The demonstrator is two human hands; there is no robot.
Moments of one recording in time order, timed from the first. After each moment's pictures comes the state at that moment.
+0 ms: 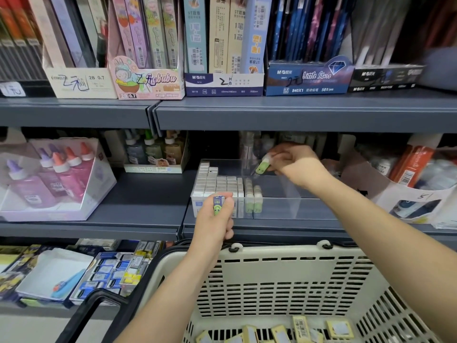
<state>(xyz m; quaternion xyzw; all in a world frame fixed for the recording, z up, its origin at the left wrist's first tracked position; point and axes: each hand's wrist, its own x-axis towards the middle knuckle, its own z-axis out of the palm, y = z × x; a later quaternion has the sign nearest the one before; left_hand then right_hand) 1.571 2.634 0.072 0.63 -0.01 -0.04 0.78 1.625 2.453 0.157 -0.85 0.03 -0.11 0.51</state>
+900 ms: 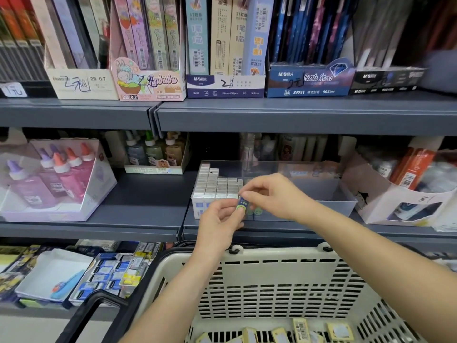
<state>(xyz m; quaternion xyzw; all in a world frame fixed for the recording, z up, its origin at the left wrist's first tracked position) 1.564 2.628 0.074 0.67 -0.03 -0.01 0.75 1.586 2.484 0.134 -0.90 -0.16 -0.02 0.40</state>
